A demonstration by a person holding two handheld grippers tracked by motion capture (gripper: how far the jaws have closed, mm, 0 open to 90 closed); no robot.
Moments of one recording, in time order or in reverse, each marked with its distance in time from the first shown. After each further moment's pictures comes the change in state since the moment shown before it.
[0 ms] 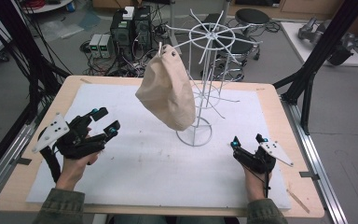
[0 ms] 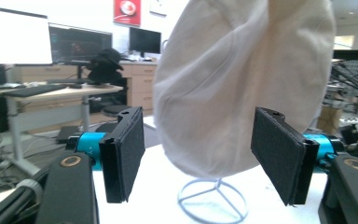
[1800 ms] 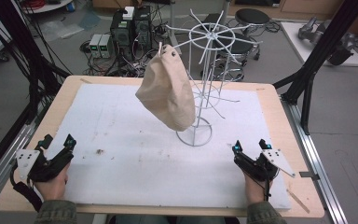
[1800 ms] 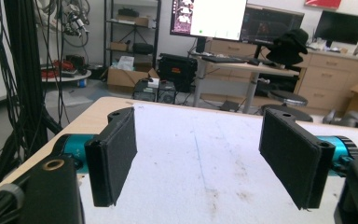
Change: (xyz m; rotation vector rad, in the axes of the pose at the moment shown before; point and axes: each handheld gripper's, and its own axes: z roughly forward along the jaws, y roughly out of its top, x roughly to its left) left arm 0.045 -0.081 -0.087 0.042 0.751 -0.021; right arm 0.009 -0.004 -0.022 -0.044 -0.062 0.014
